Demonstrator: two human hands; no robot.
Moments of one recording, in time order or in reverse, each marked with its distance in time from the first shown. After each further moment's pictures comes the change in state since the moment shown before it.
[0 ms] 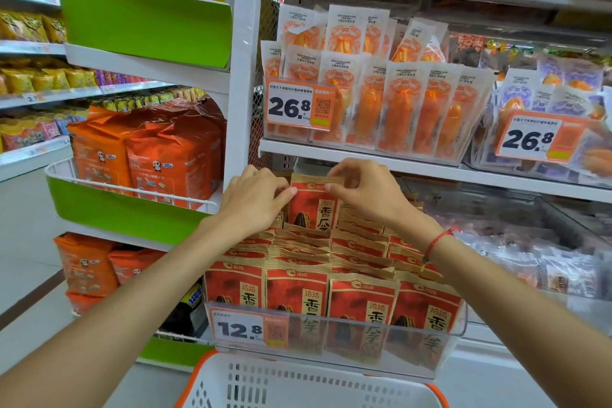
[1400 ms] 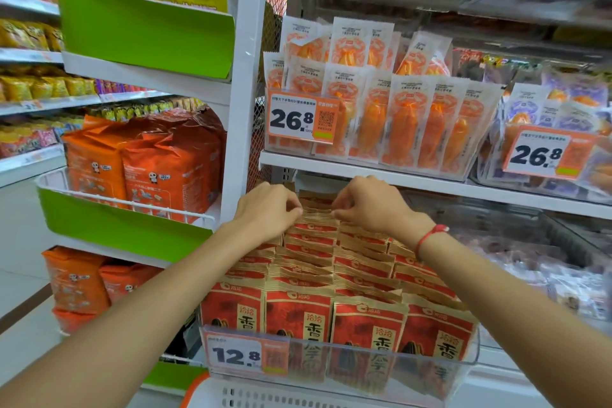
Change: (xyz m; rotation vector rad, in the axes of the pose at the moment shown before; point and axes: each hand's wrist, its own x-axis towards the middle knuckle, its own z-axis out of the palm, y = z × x) left_hand 0.028 0.000 0.018 -0.013 0.032 0.016; right_hand 0.022 0.007 0.003 -0.380 -0.218 0.001
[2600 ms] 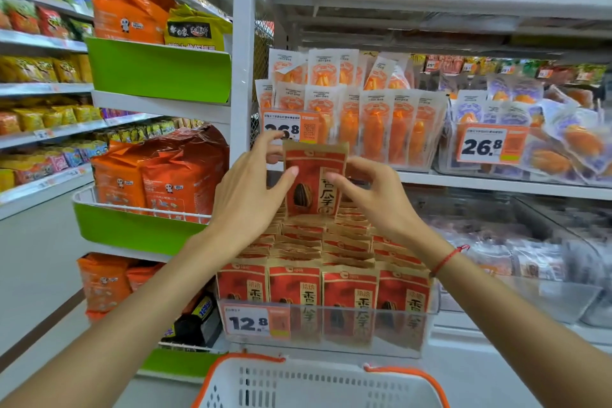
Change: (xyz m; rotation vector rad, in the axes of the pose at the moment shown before) left_hand -0.086 0.047 -0.086 -0.319 0.394 0.060; right_hand -0.086 -0.026 -0.044 0.787 0.415 -0.196
